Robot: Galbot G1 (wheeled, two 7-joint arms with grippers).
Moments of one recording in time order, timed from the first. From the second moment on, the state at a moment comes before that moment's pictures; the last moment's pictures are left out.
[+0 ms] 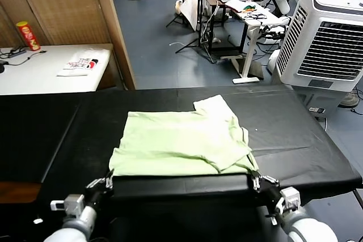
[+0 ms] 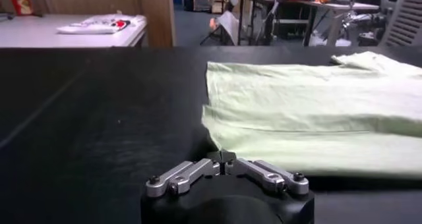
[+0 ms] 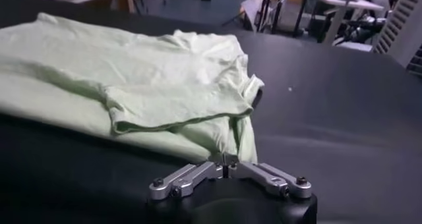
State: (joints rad) left arm 1.74 -1.19 -0.61 -2.20 -0.41 0.42 -0.15; right arm -1.65 1.04 0.59 2.14 0.34 -0.47 -0.04
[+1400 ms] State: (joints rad) left arm 0.93 -1.03 -0.37 -1.69 -0.78 0.58 -0.20; right arm -0.64 1.09 0.21 1.42 0.53 -0.54 0.04
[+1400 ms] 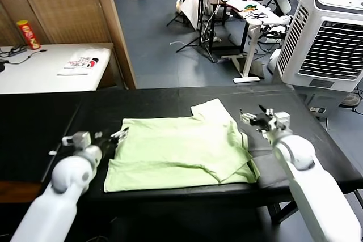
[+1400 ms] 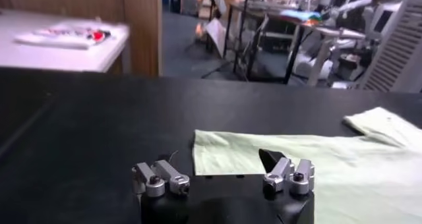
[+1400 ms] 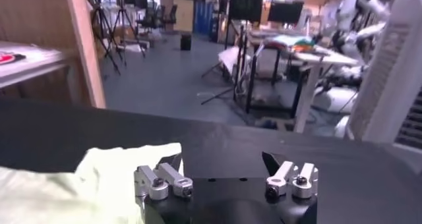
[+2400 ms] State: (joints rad) left arm 0.72 -1.08 -0.26 -1.41 -0.78 0.61 -0.18; right arm -0.46 1.27 0.12 1.07 0.47 -0.52 -0.05
